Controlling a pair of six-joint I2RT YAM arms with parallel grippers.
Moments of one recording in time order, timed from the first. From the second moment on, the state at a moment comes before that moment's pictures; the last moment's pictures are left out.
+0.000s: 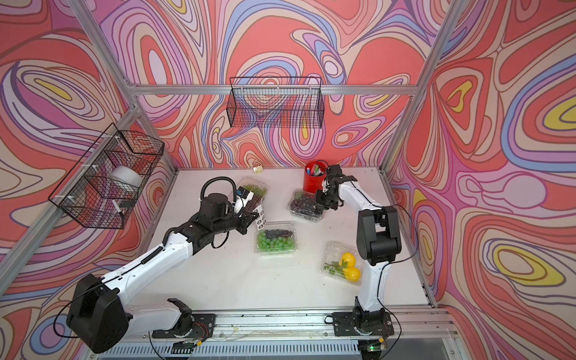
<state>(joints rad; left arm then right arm) -0.51 1.28 0.91 -0.17 0.30 -0.11 0.14 1.98 1.58 -0.80 -0.30 0.35</state>
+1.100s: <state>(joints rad) -0.51 1.28 0.91 -0.17 0.30 -0.11 0.16 1.99 1.64 -0.85 -0.15 0.28</state>
